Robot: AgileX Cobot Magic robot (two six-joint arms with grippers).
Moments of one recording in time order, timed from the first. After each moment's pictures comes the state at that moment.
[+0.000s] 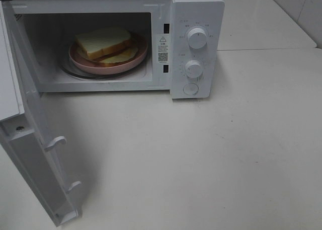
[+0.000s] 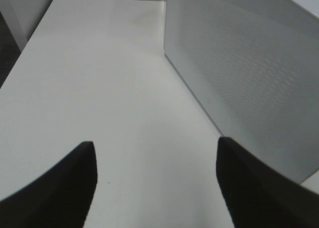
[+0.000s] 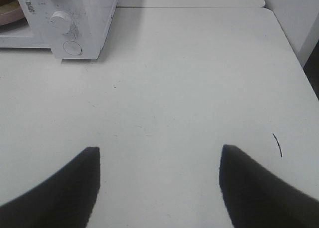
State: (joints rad) left arm 0.08 0.00 -0.52 -0.09 1.09 0.03; right arm 0.09 -0.01 -0.50 -0.02 1.00 0.05
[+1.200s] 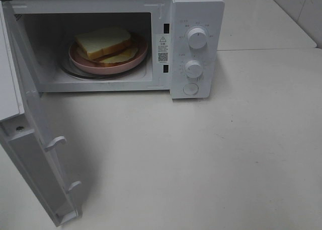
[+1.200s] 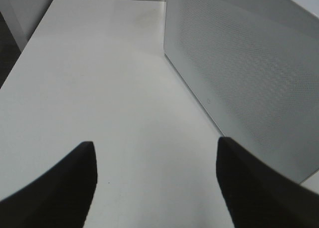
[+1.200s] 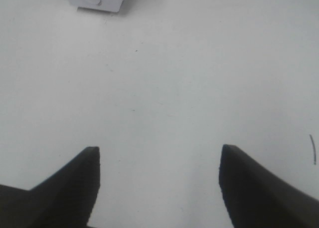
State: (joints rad) left arm 0.08 0.00 -0.52 -0.09 1.09 0.03; right arm 0.14 0.46 -0.57 0.04 0.88 -0.07
